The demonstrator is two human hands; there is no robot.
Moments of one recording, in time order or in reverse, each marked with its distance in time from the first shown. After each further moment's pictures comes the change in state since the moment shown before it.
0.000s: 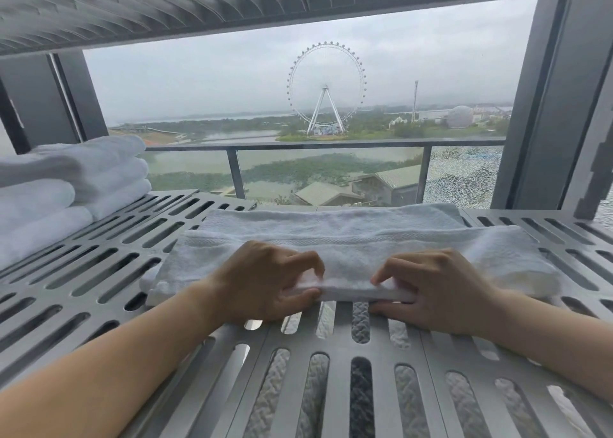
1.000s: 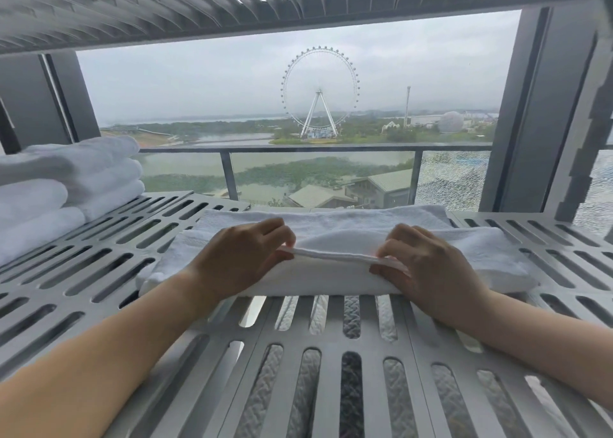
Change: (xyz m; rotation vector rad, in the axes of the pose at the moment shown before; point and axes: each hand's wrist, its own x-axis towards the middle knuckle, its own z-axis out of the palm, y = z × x) left_hand 0.002 -0.016 -0.008 0.192 0.128 -0.090; right_hand 0.002 0.000 -0.004 -0.147 0.066 0.218
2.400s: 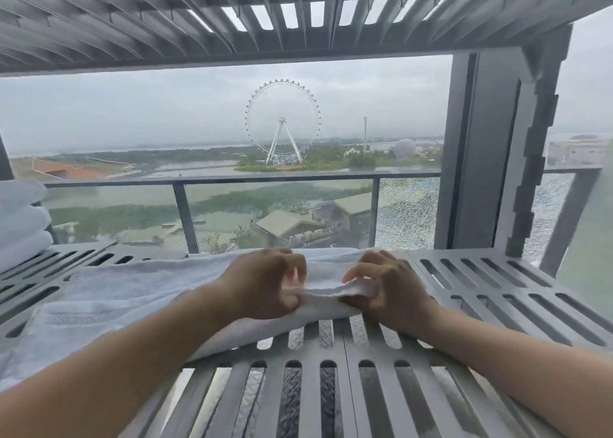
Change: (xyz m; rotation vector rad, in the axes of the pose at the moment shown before) left_hand 0.110 -0.002 0.085 -0.188 -0.357 -0.145; right_hand 0.020 0.093 0.036 0.164 -0.117 0.268
